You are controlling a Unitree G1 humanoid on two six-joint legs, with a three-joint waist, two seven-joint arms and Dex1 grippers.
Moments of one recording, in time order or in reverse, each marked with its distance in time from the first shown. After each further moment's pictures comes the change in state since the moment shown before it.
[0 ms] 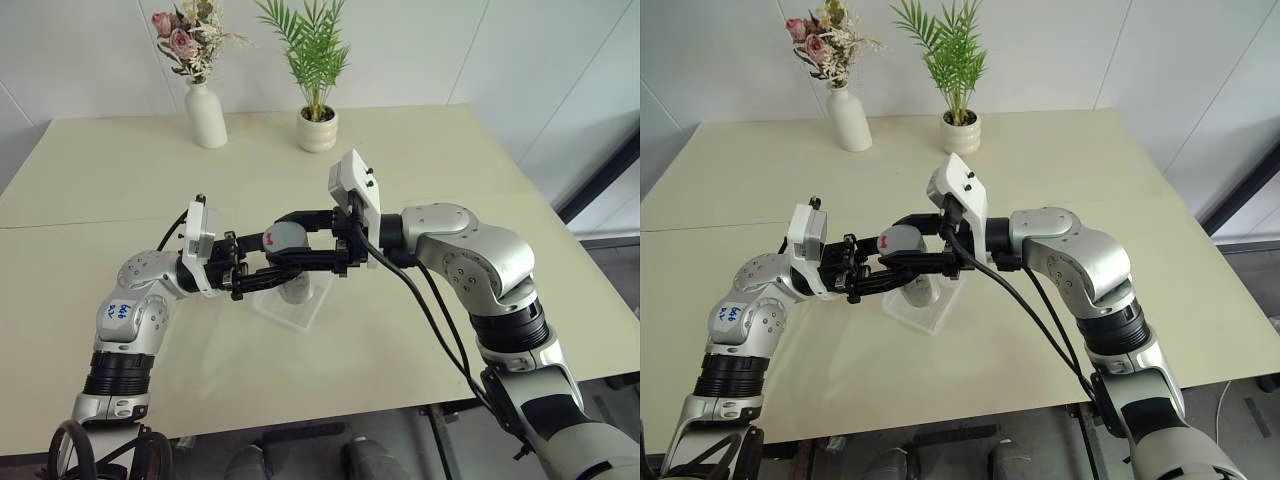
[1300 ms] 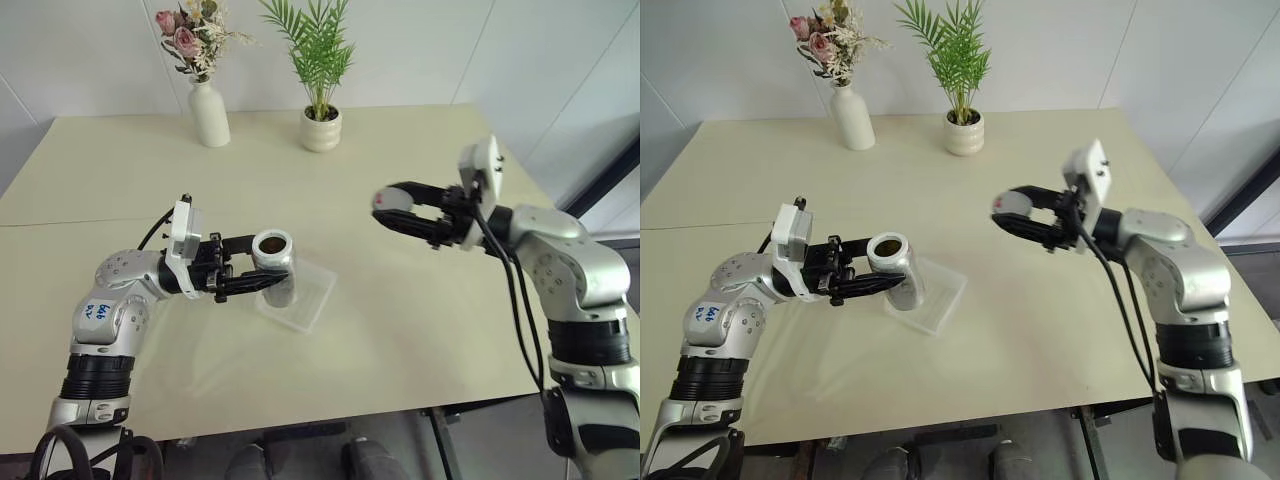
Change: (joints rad) left arm 0.022 0.084 0.030 -0.023 -0.005 0.033 -0.021; right arm 0.242 -0.262 -0.313 0.134 -0.018 -0.216 0.050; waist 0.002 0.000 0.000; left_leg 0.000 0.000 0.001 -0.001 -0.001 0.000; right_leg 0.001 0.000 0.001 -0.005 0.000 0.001
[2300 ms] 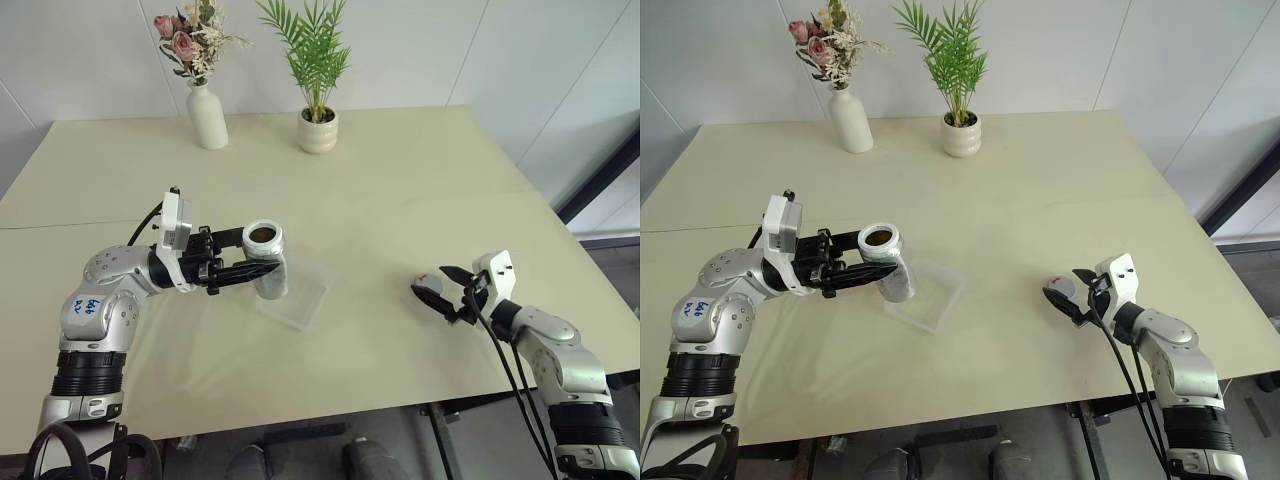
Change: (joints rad) left arm -0.019 0.022 0.030 0.025 -0.001 0.039 0.033; right arm 0.392 0.084 -0.057 0.181 -0.157 -0.298 -0.158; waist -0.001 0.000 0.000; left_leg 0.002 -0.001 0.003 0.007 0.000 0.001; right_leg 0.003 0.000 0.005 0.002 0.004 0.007
